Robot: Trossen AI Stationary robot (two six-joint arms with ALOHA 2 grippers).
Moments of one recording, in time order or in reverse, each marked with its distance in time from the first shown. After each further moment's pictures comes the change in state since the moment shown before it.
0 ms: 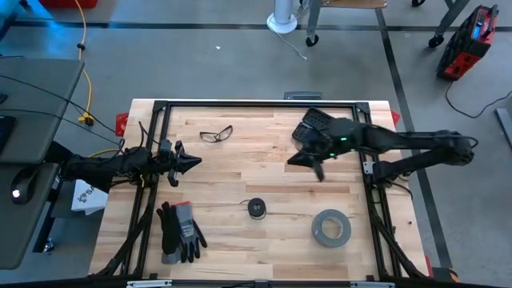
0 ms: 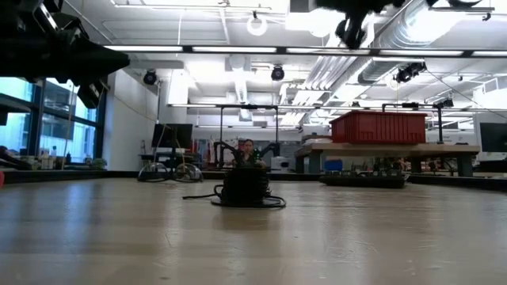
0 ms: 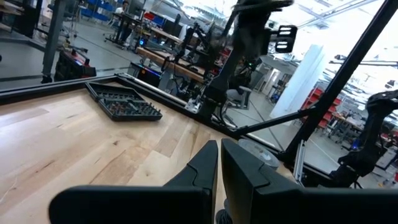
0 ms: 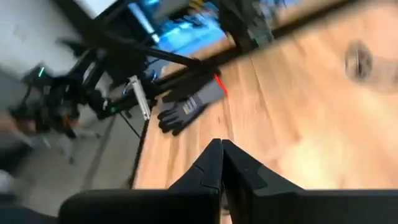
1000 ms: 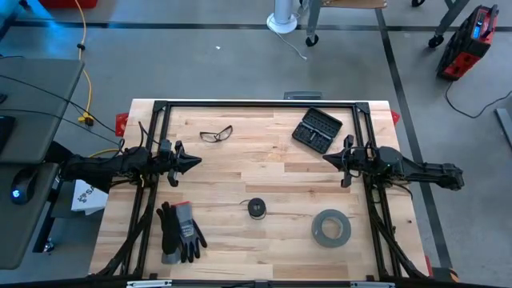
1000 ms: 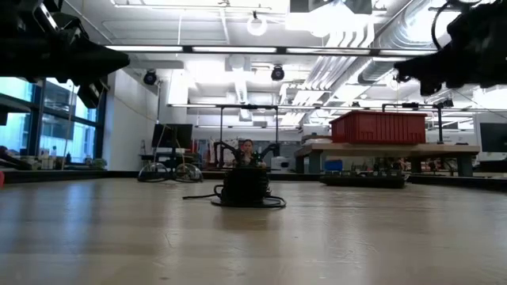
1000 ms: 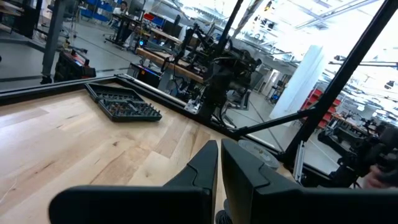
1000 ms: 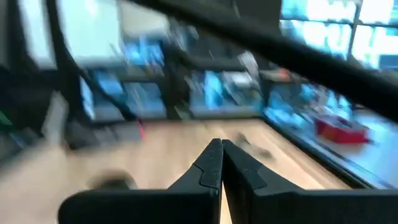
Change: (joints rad) left arm 0.000 0.000 0.000 0.003 0.000 0.000; right arm 0.029 -1.125 -0.883 0.270 0.343 -0.456
